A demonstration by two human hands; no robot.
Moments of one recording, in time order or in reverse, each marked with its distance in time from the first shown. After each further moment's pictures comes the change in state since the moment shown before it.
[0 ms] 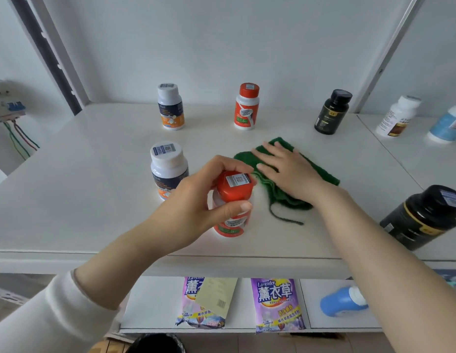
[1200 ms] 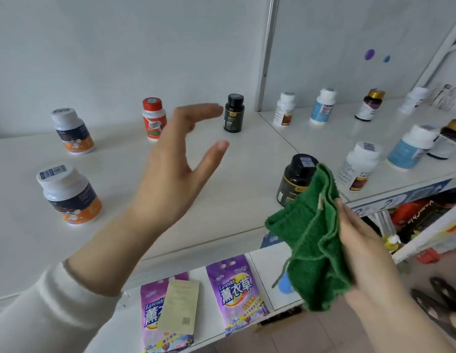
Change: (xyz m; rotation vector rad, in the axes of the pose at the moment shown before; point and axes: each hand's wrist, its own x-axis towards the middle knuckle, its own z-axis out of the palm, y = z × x) left_hand 0.051 0.061 0.069 0.205 0.240 0.378; right_hand -0.244 0.001 -0.020 1.528 0.843 0.596
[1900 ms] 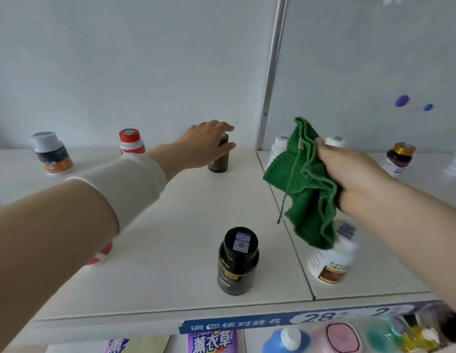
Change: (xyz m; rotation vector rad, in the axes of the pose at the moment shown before) left_hand 0.174 -0.081 0.123 0.673 -0.423 -0.291; right_hand 0.215 -0.121 -0.001 -0.273 -0.267 0.076
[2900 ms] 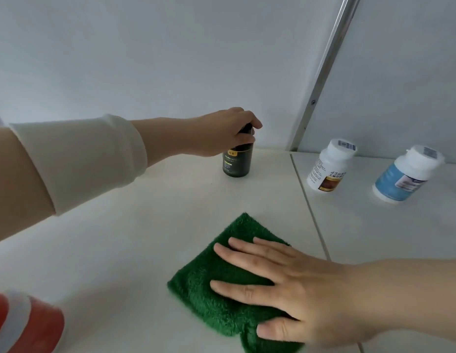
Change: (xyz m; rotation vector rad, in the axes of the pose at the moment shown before) left_hand 0.077 -0.059 0.022 -0.226 -0.254 0.019; right_hand 0.071 0.088 0.051 -1.325 -1.476 -0.715
